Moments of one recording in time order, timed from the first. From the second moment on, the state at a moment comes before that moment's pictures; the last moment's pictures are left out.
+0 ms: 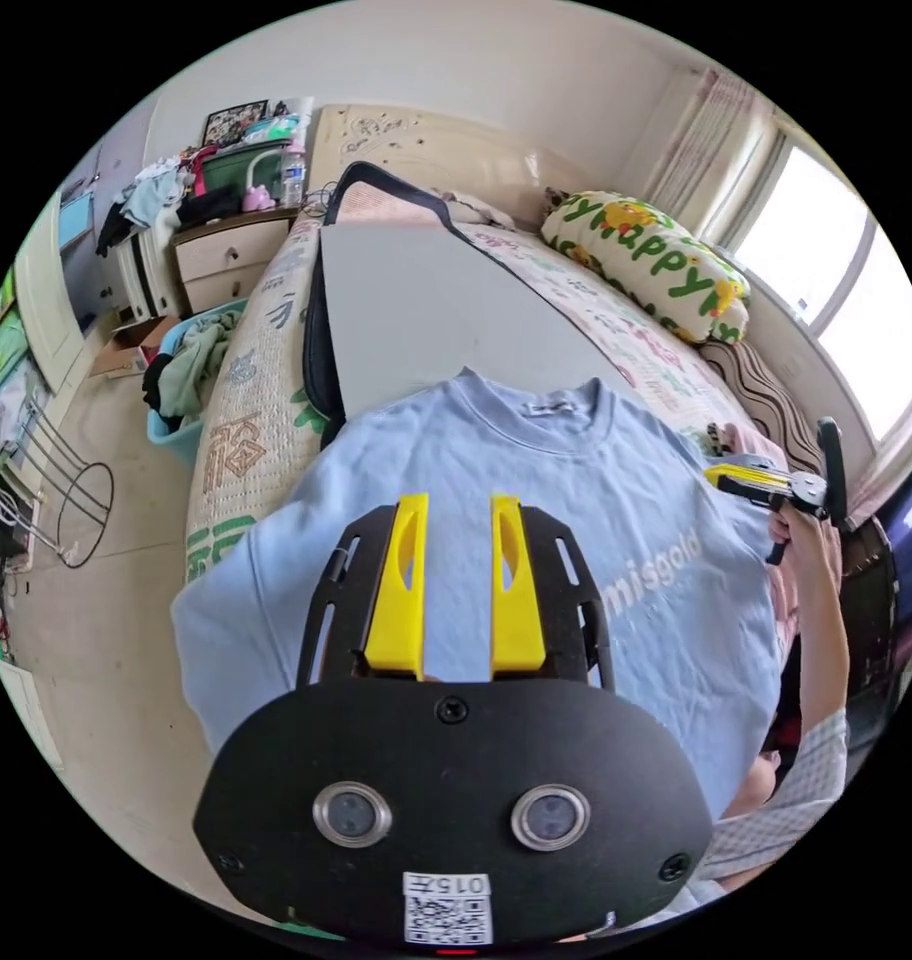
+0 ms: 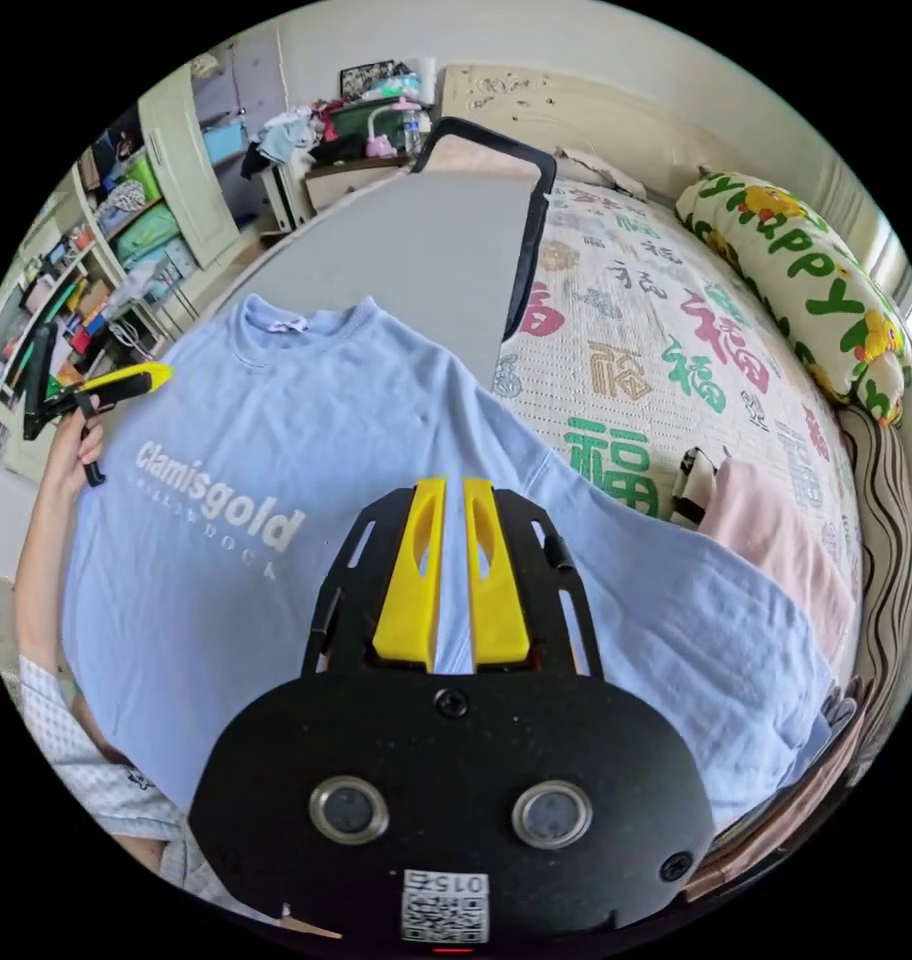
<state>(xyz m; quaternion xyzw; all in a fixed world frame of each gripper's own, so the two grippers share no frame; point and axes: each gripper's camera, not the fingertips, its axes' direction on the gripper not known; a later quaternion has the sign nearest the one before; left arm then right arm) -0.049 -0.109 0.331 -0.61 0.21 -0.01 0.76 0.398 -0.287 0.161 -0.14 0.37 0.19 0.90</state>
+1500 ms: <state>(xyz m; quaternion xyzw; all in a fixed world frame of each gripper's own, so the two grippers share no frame) -0.144 -0.164 0.330 -0.59 0.29 -0.01 0.75 0.333 -0.259 0.087 -0.07 0.43 0.13 0.89</state>
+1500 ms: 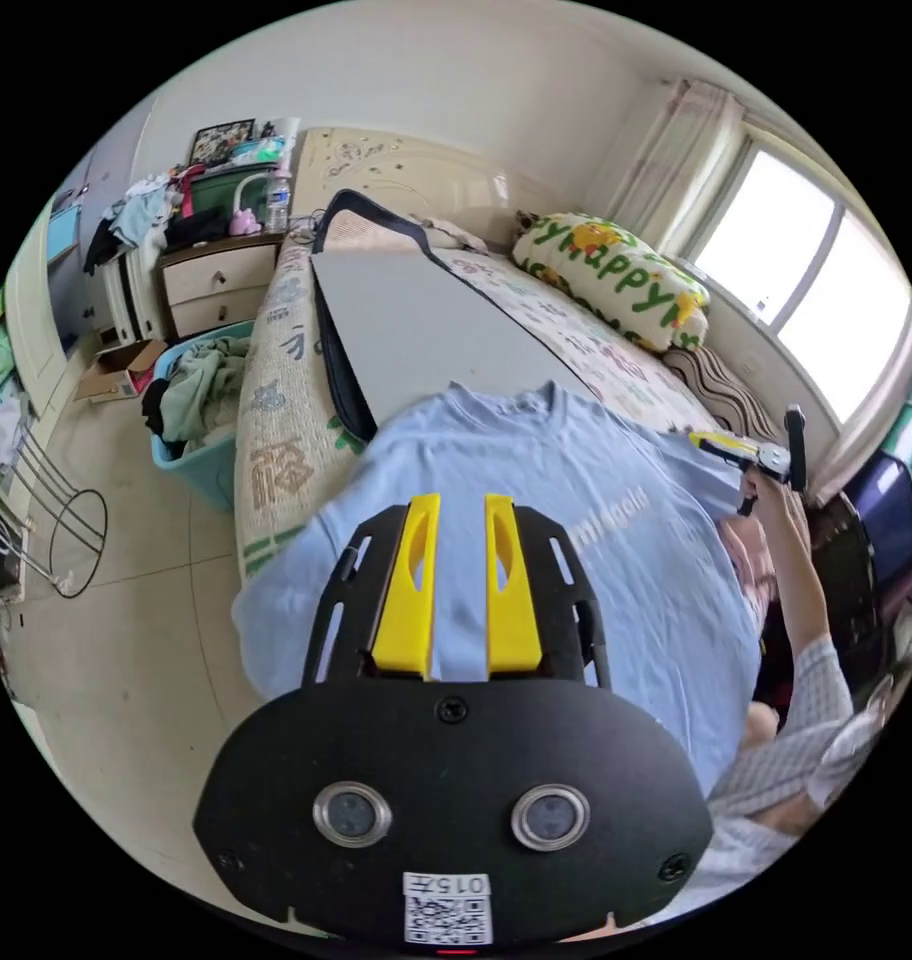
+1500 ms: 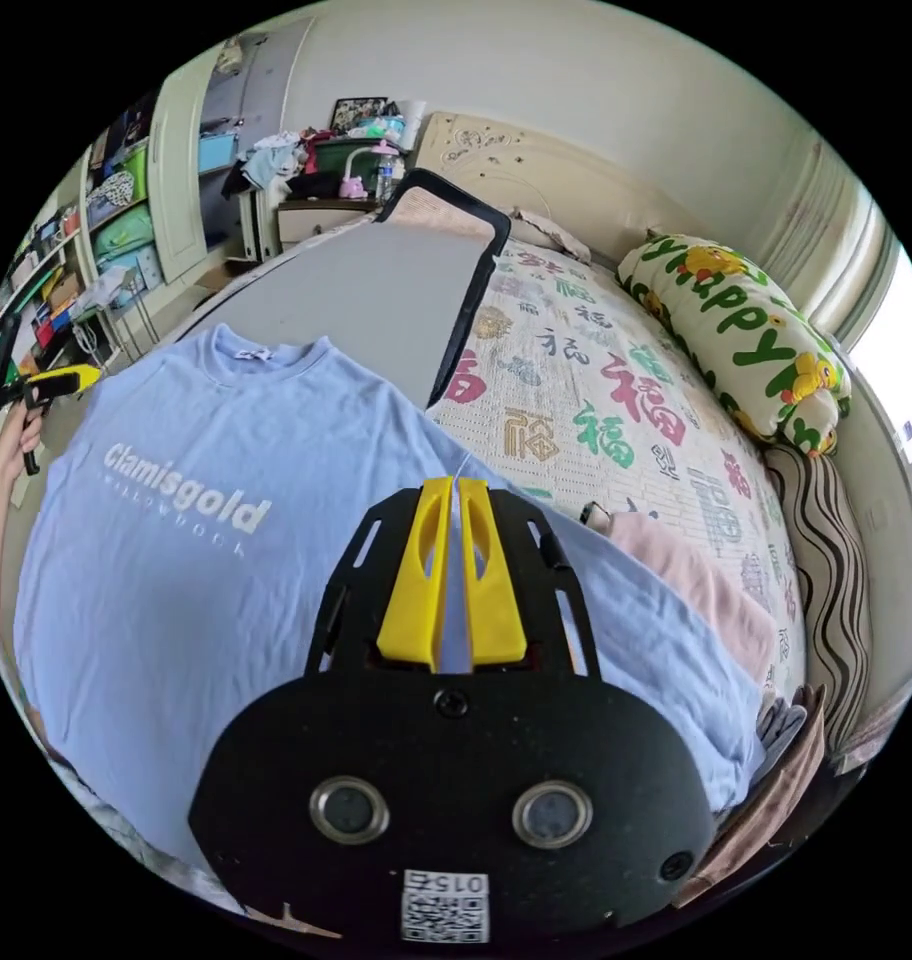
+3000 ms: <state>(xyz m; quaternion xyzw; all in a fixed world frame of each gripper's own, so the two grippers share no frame) -0.330 -0.165 -0.138 -0.49 0.30 -0.16 0.80 0.063 0.197 -0.081 0.11 0.18 0.21 0.95</state>
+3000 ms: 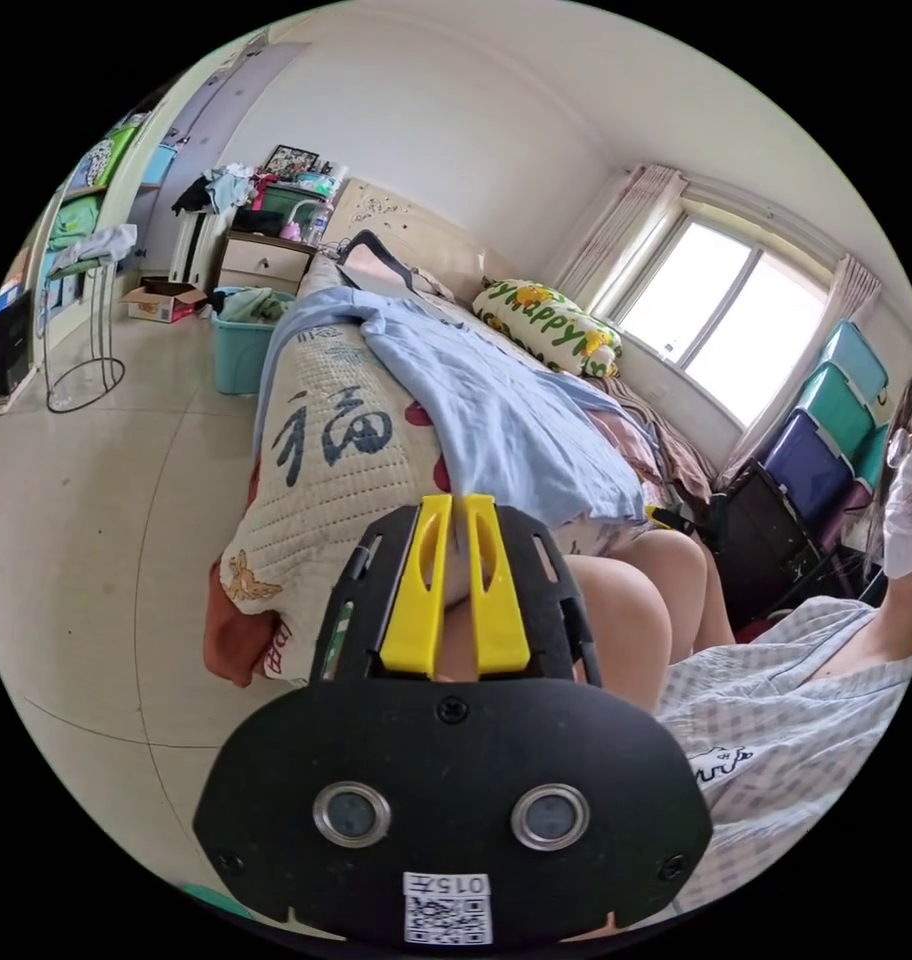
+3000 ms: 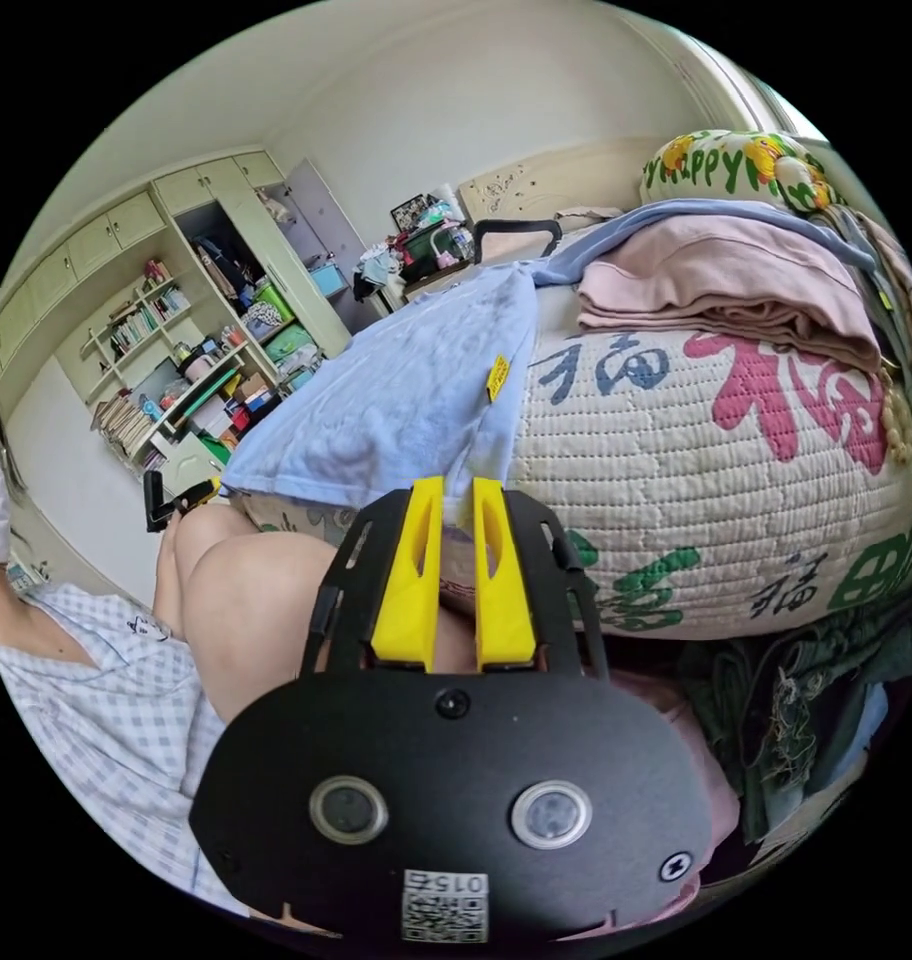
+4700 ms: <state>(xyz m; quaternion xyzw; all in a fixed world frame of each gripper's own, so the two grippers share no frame) -0.244 -0.185 -0.203 -0.49 0.20 0.02 0.85 -0.009 0.182 -0.027 0.08 0.34 0.21 0.91</state>
